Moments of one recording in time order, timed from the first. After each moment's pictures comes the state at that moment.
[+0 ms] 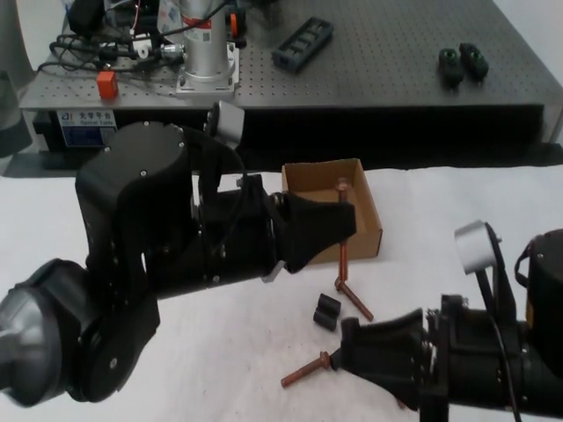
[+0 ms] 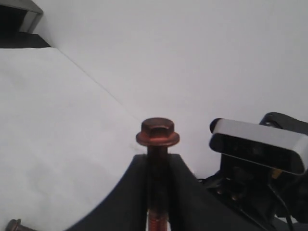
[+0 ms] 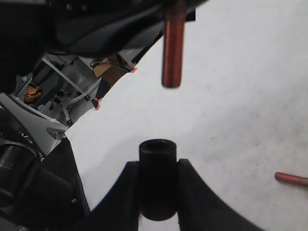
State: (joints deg) left arm -35.7 80.0 -37.7 -33.5 41.2 -37.2; right arm 21.8 54.2 -18.7 -9.0 -37.0 18.1
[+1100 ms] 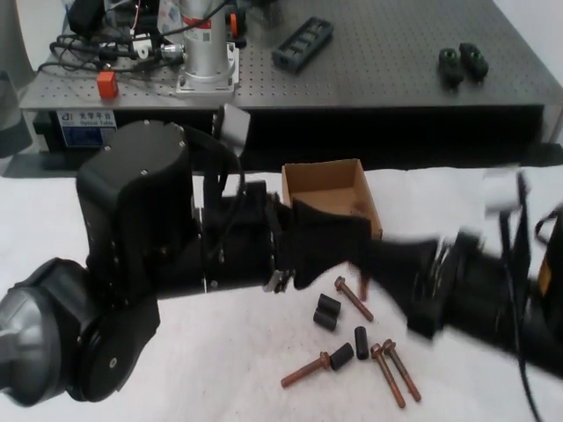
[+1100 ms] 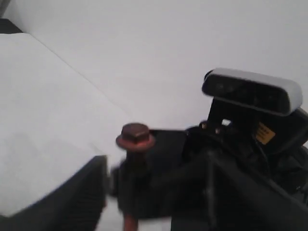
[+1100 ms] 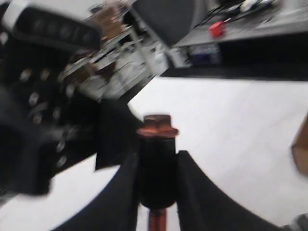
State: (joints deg) left arm -36.0 79.7 -37.7 -31.2 44.3 -37.6; right arm 15.8 59.4 -24.5 -20.7 -19.1 14.1
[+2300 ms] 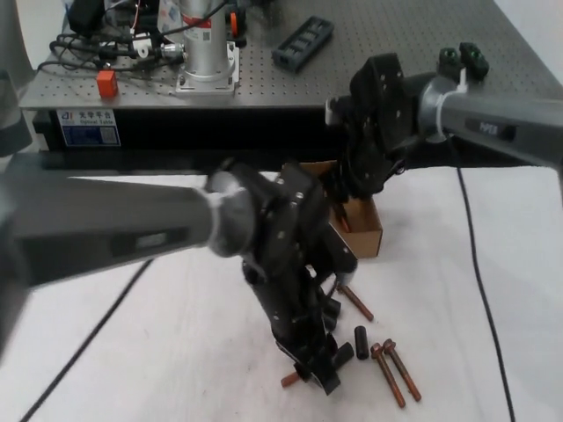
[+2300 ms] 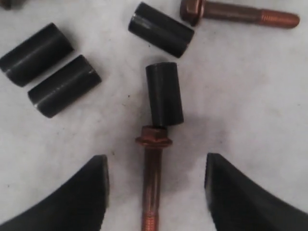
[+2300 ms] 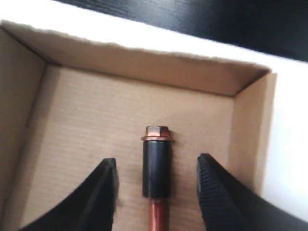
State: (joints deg) left arm -41.8 114.1 -77.5 43.3 14.2 22.5; right arm 9.3 125.5 -96.5 34.0 -0.6 -2.9
